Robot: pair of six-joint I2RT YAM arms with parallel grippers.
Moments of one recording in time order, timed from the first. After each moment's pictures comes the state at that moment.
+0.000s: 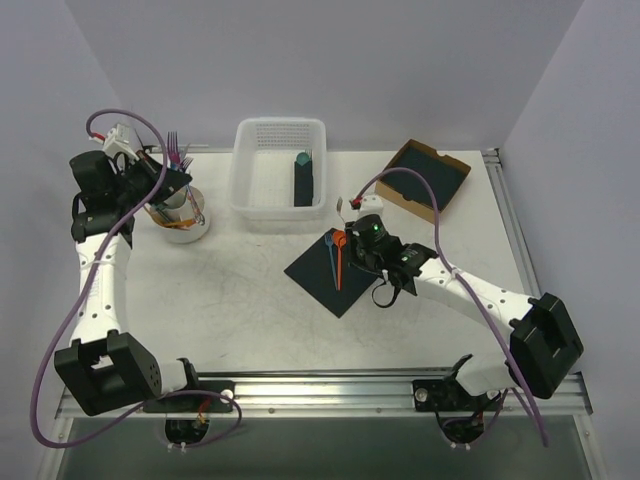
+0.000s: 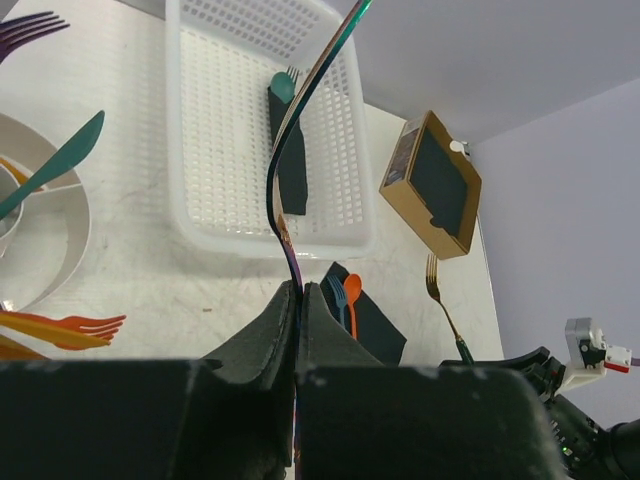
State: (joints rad) left arm 0.26 1.29 1.25 -0.29 0.66 -0.57; right arm 0.74 1.38 0.92 -0.21 0.26 0.42
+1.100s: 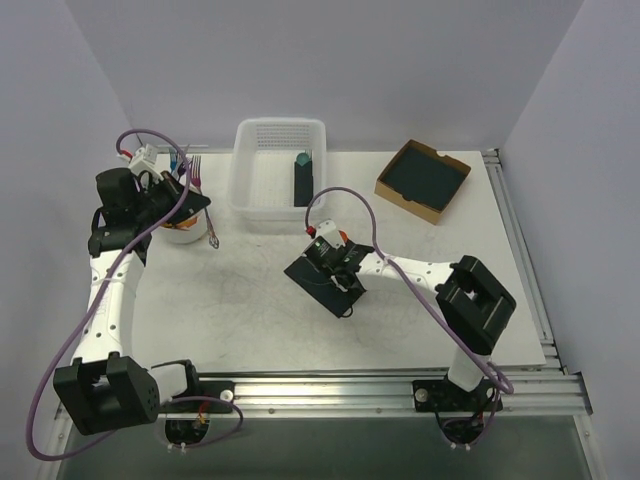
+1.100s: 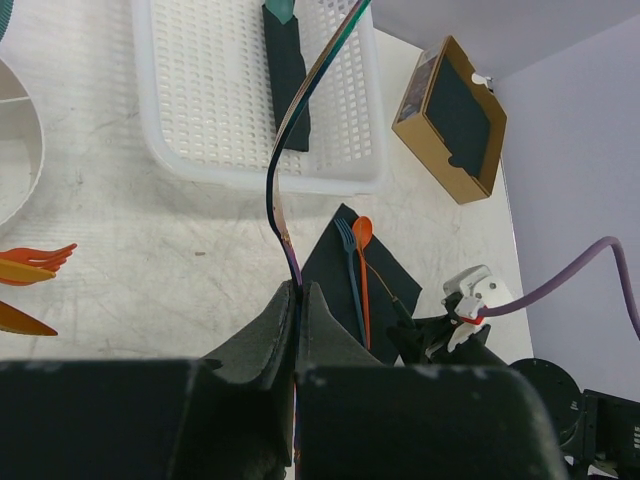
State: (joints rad) left arm 0.16 1.20 1.12 -0.37 0.59 -0.51; right arm 0.91 1.74 1.10 -0.45 0.51 0.33
